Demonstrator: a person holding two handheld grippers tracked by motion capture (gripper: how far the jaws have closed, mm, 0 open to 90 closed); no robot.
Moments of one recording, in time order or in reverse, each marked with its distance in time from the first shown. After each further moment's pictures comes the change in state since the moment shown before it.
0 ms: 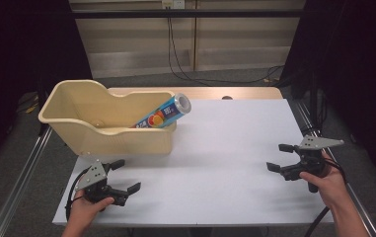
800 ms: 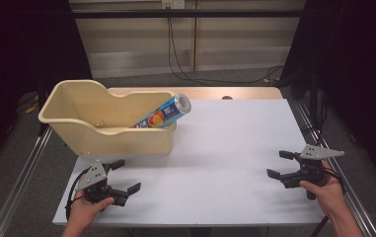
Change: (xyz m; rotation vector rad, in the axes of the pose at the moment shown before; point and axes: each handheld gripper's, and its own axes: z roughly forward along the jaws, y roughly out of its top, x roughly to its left) left arm -0.001 0.001 0.000 0.004 -0.002 0.013; right arm 0.005 -0.026 0.002 -0.043 0.000 0.009
